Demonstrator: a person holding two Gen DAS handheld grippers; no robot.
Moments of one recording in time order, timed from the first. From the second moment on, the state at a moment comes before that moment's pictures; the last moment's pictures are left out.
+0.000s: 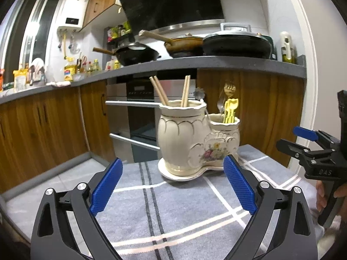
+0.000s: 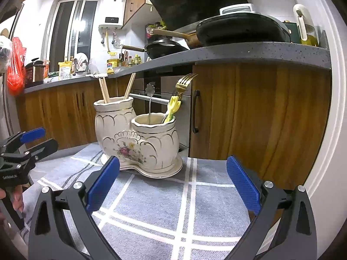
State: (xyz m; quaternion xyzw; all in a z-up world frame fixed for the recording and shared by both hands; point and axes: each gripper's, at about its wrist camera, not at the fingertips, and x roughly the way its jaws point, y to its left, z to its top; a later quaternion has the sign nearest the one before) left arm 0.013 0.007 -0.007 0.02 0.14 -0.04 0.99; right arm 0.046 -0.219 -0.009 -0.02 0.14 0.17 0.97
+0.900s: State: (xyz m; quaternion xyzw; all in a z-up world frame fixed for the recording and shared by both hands) left arm 0.009 0.009 -0.007 0.02 0.13 -0.02 0.99; right arm 0.046 -0.220 -0.010 -0.02 0.14 0.18 0.97
